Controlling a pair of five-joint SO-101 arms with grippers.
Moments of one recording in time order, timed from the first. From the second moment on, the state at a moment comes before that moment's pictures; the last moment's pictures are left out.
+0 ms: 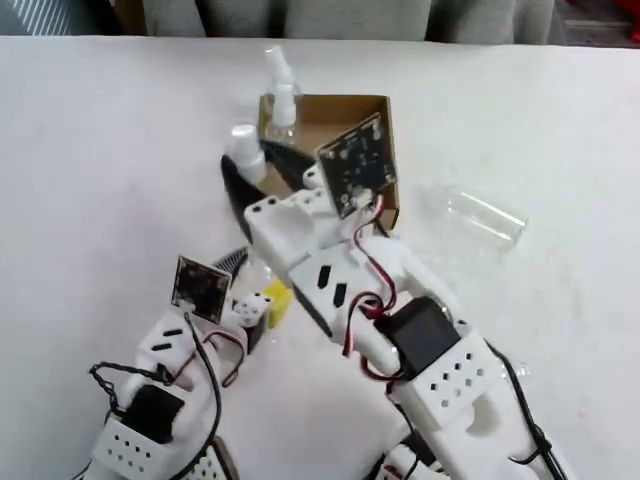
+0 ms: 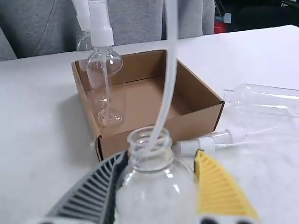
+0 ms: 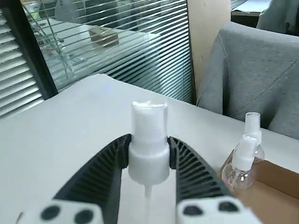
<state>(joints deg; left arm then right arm) 19.5 -103.4 97.1 36.4 5.6 -41.1 -47.3 31.2 33.4 -3.7</state>
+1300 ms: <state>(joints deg) 19.5 -103.4 97.1 36.4 5.6 -39.4 -47.3 49.8 25.2 -12.3</state>
